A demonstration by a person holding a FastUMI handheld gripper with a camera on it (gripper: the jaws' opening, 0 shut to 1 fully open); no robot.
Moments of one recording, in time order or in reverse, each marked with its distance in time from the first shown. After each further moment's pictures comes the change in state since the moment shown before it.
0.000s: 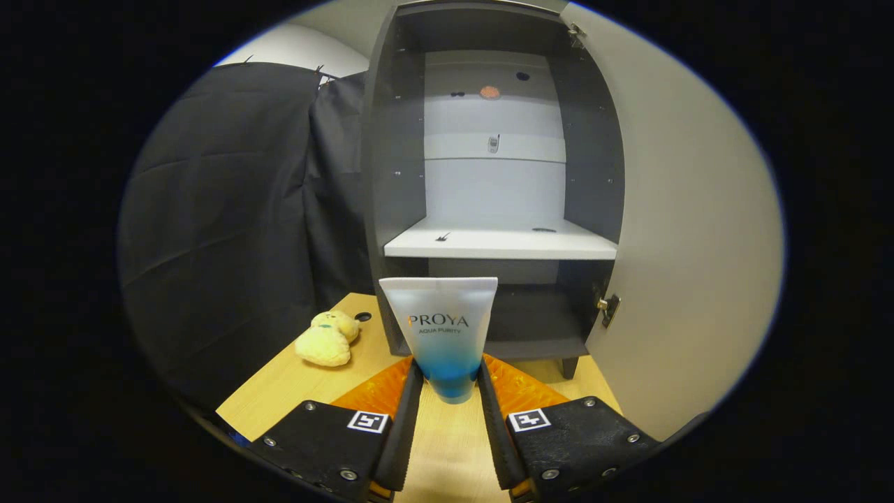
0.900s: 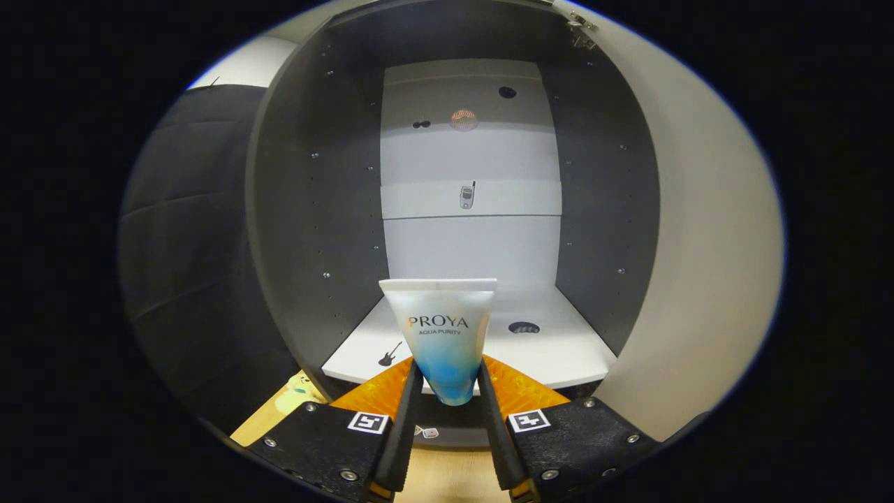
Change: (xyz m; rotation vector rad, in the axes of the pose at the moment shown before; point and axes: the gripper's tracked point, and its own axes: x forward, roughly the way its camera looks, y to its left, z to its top) arm 0.093 -0.056 0.141 0.029 -0.046 -0.012
